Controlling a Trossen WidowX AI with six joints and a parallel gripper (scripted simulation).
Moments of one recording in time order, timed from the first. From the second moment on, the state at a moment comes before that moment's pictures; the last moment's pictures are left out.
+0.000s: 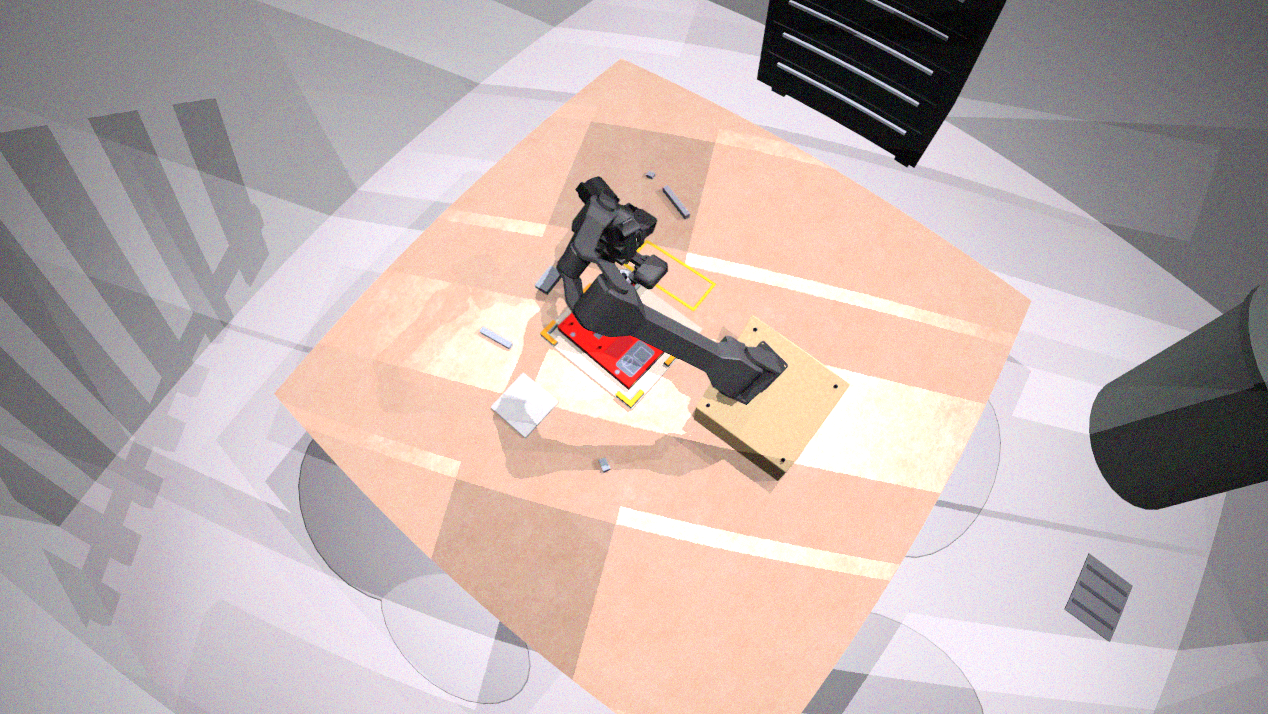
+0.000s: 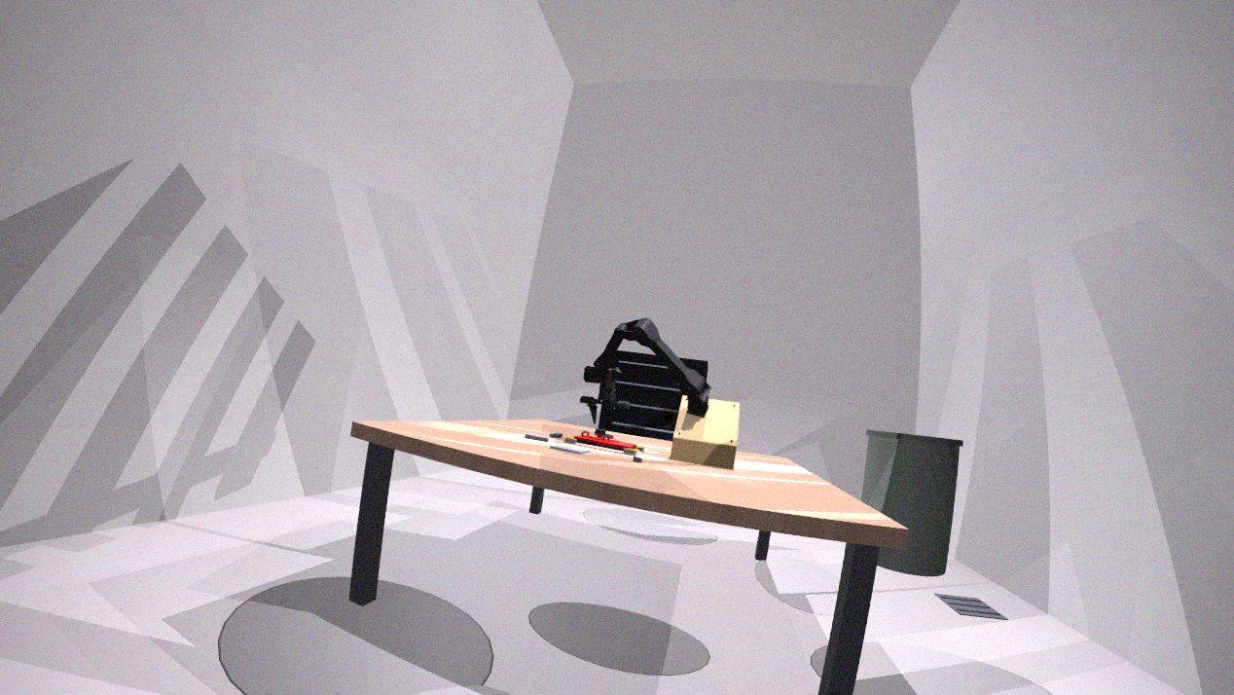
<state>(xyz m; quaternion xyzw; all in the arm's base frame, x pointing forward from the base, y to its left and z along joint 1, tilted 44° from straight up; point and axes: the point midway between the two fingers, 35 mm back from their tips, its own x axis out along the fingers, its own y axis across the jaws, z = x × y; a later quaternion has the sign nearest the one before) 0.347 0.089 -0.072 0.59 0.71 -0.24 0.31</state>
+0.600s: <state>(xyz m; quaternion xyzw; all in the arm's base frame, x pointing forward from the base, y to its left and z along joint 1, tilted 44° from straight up) 0.353 0.060 -0.046 0.59 0.71 -0.24 0.31</state>
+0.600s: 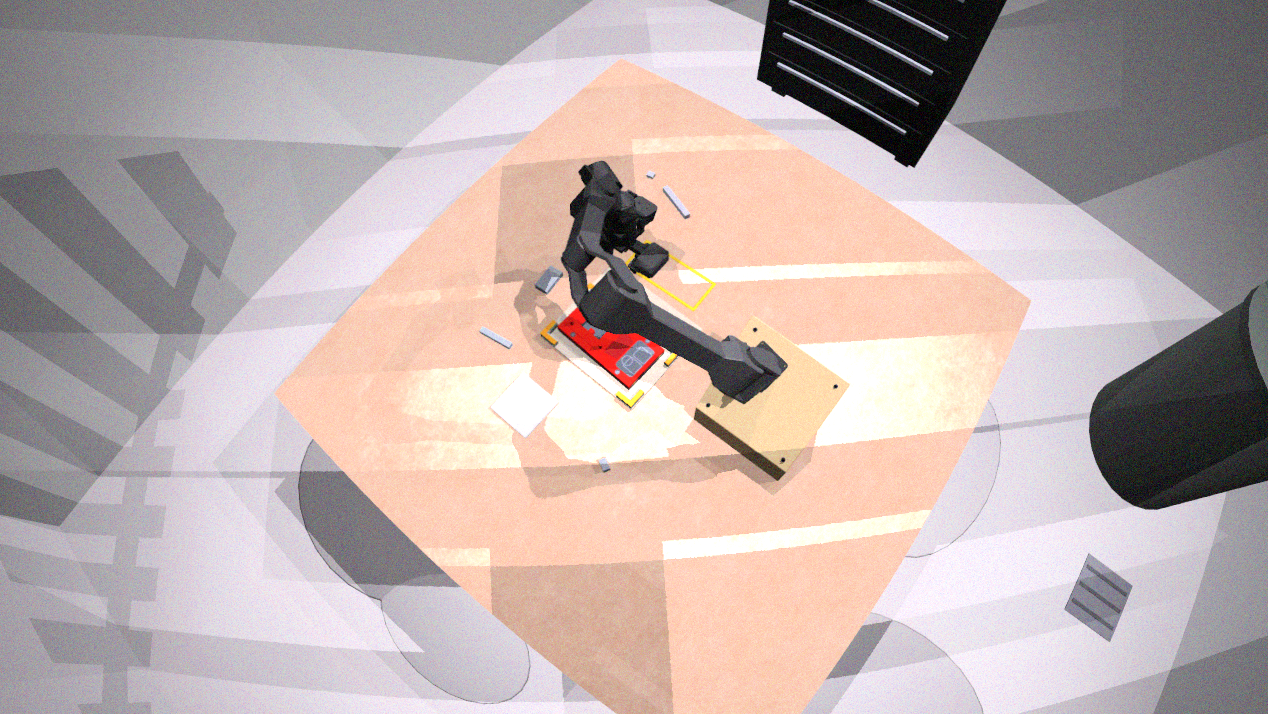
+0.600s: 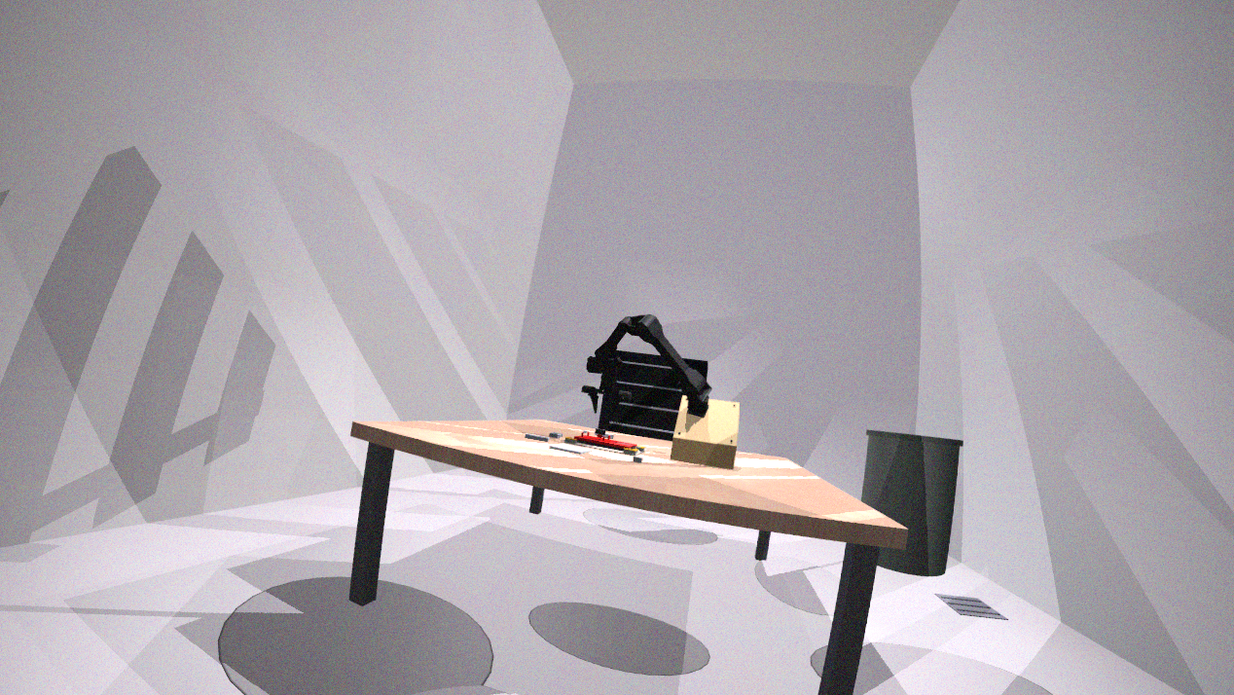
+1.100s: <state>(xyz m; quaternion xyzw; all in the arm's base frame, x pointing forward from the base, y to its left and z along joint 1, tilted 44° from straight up) 0.349 0.104 -0.091 0.59 0.71 -0.24 0.31</state>
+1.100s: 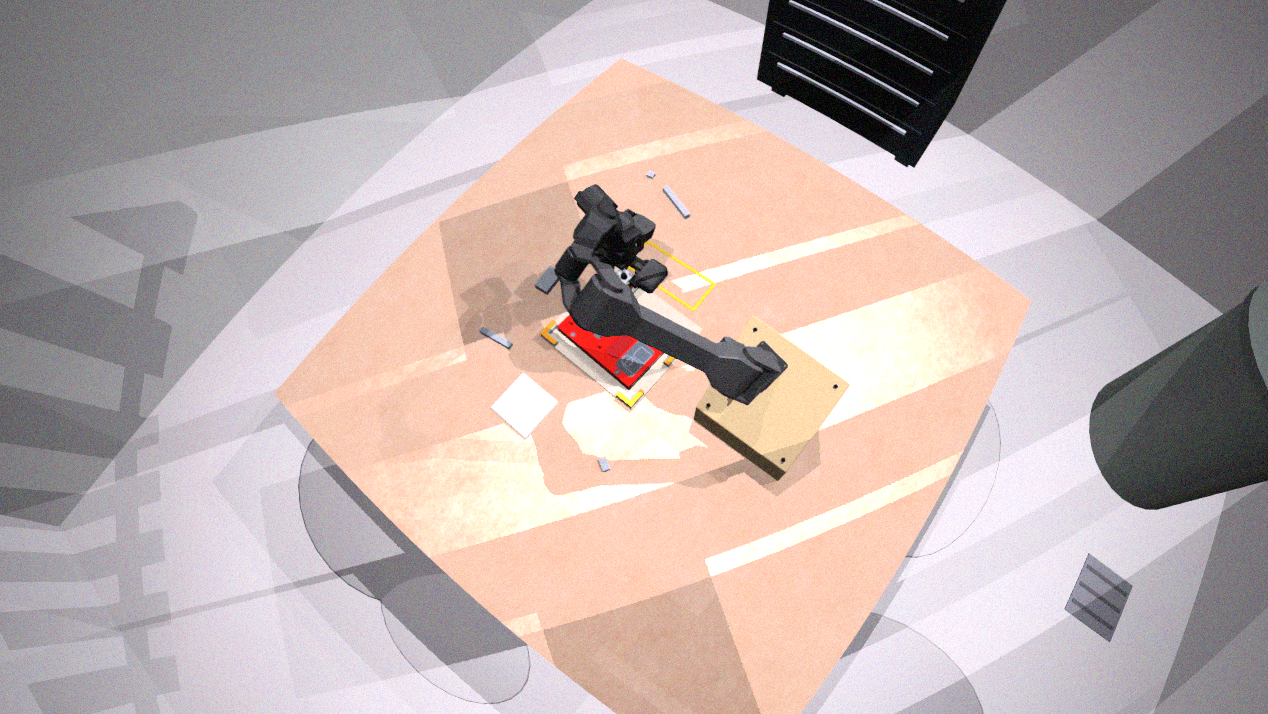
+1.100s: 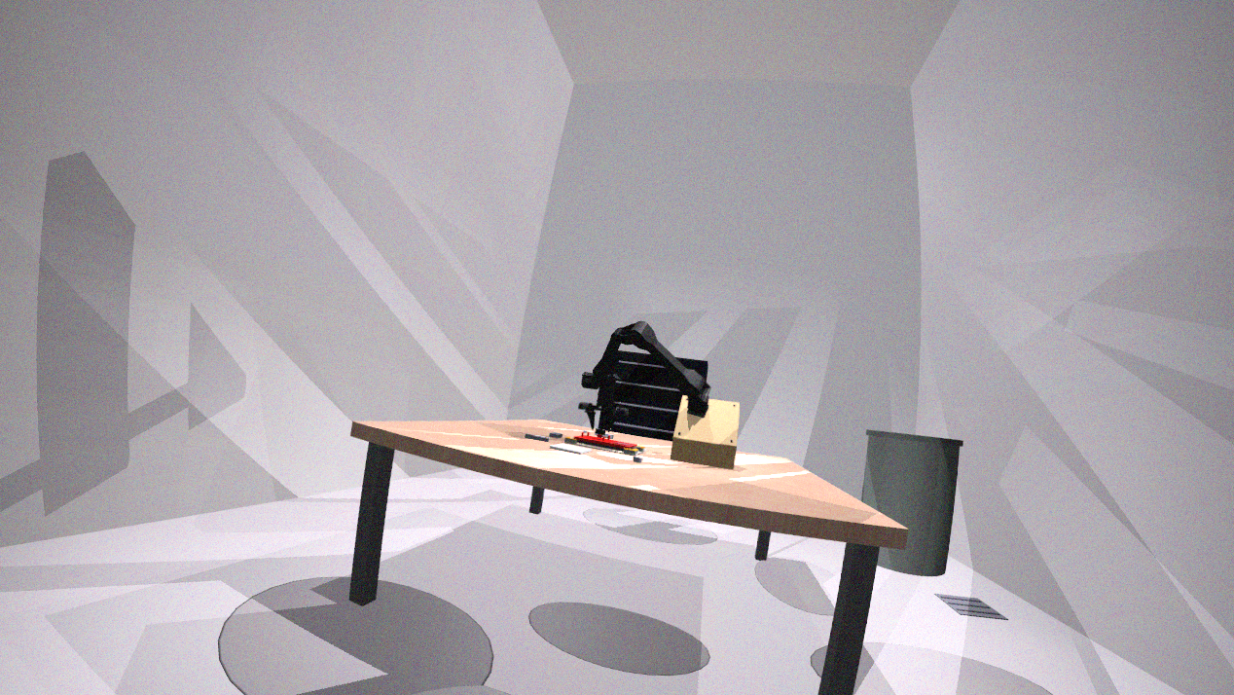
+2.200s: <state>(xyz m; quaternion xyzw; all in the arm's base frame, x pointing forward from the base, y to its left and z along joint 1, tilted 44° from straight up) 0.348 0.106 -0.092 0.59 0.71 -0.24 0.31</state>
